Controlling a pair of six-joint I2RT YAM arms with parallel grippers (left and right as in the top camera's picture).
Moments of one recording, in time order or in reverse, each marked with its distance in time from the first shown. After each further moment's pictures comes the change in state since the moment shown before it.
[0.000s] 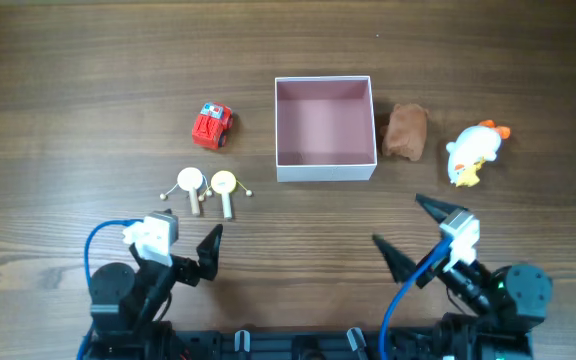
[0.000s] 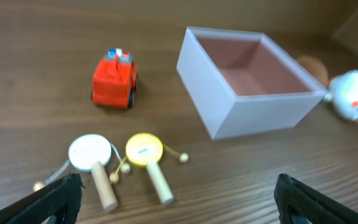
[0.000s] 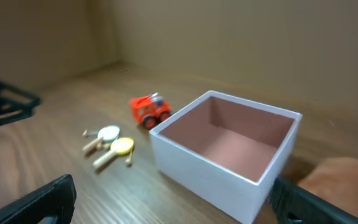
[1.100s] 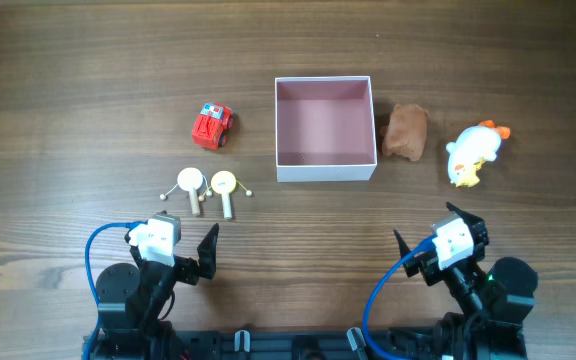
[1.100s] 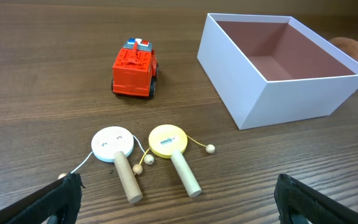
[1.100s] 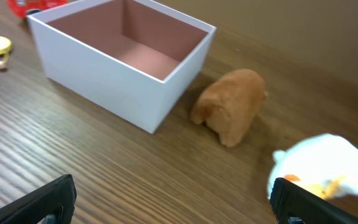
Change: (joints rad) left arm 0.000 -0.072 -0.103 0.011 -0.067 0.076; right arm -0.027 -0.093 -0.074 -0.281 0.351 -0.444
